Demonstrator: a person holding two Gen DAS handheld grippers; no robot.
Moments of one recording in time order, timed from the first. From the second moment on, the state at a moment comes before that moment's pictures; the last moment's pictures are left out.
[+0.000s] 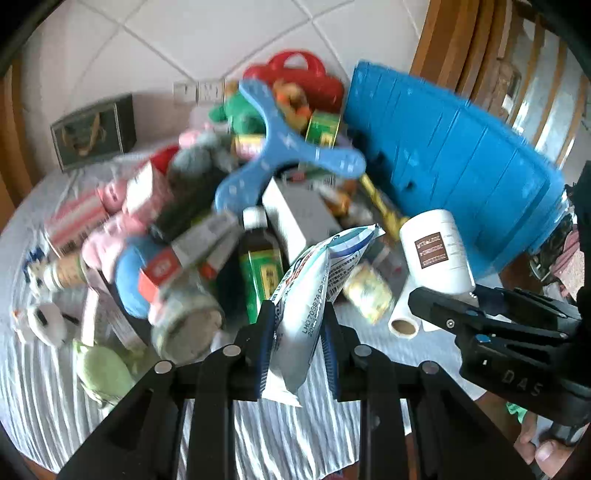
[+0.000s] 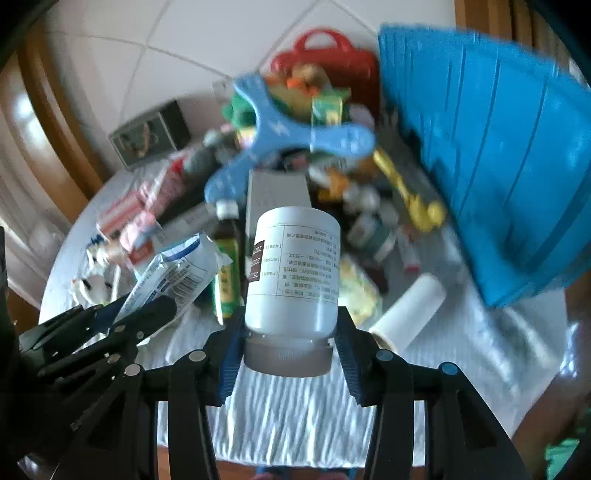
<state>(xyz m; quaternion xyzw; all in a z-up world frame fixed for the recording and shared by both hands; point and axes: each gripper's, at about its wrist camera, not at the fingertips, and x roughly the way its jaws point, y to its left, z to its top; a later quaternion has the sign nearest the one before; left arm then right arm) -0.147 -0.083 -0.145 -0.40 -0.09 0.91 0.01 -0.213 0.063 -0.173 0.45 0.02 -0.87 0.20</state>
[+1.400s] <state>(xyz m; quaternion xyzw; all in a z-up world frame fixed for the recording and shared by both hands) -0.392 0.306 -0.004 -0.41 -0.04 0.91 0.06 -0.407 0.447 -0.015 0.34 0.14 -0.92 0.13</state>
